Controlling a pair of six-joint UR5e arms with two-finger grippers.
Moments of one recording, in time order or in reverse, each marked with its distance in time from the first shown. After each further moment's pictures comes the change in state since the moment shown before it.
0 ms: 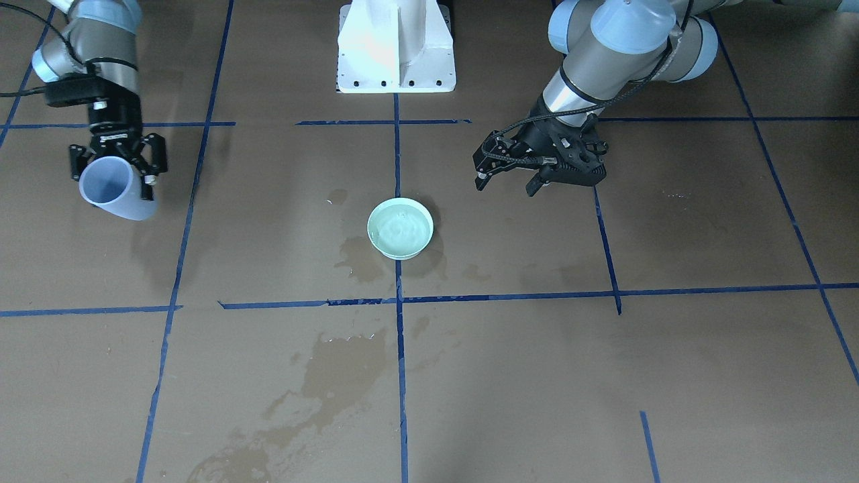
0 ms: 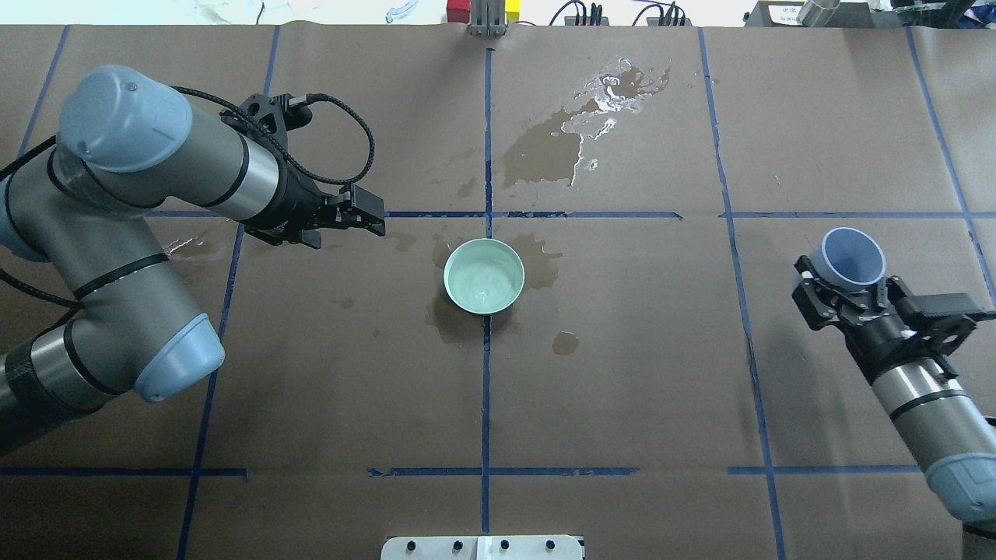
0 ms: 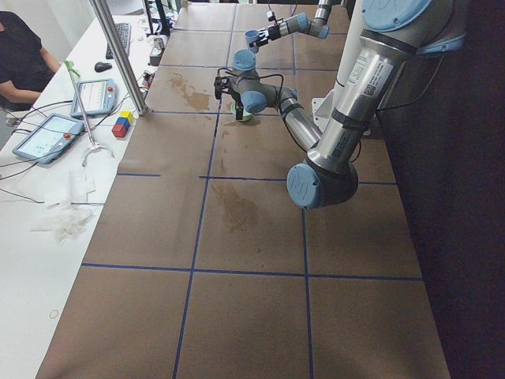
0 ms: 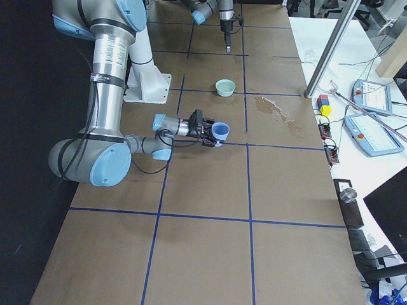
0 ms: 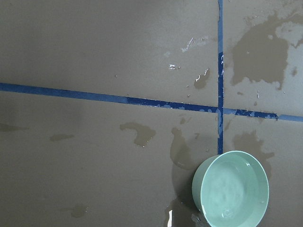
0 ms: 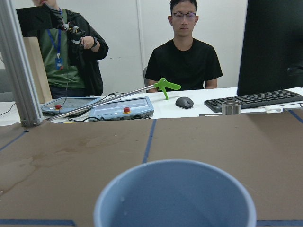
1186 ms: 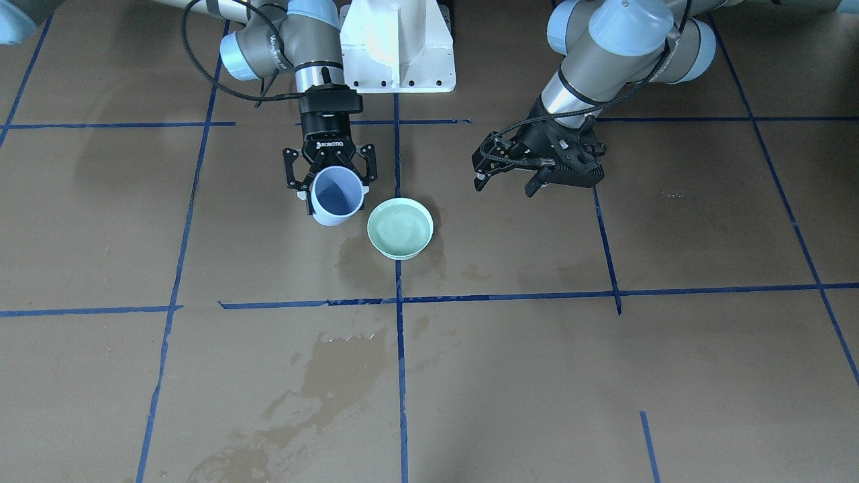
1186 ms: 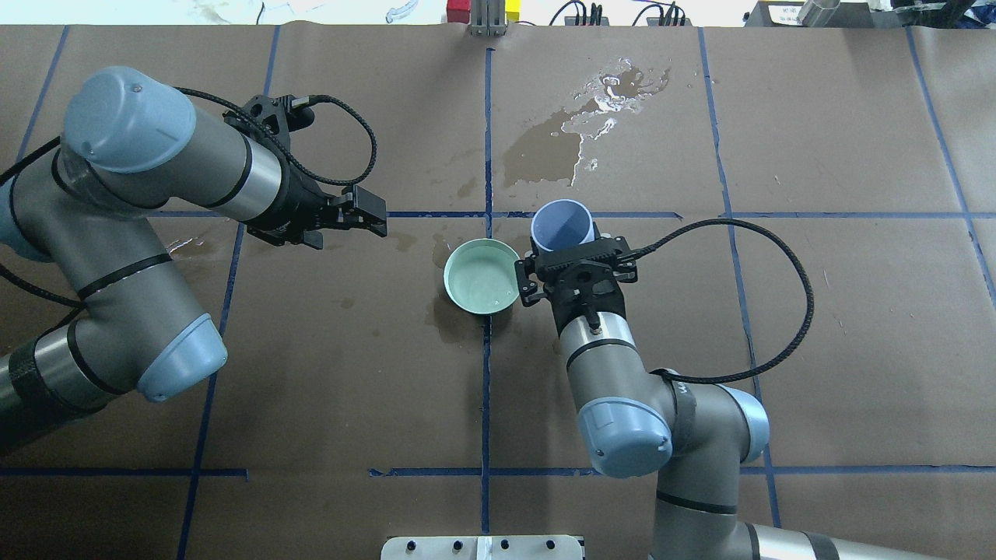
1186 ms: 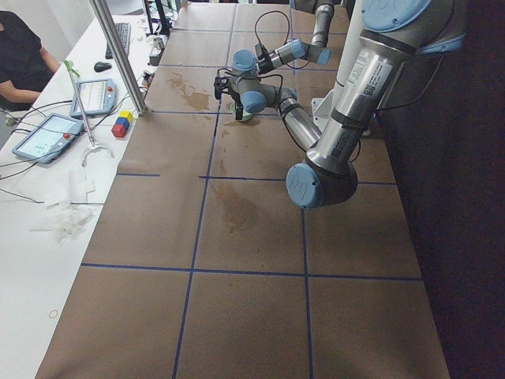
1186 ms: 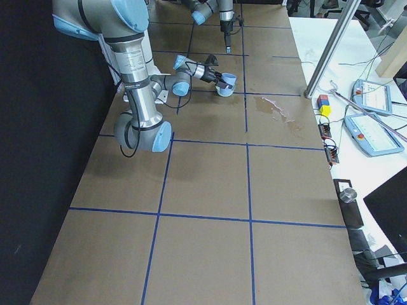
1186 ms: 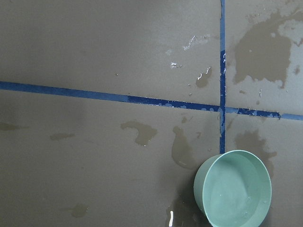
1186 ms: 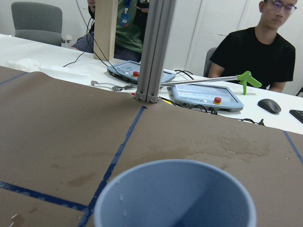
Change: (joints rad) left arm 0.001 -0.005 0.006 -0.001 0.000 0.000; right arm -0.021 0.671 0.063 -0.839 0.115 -0.136
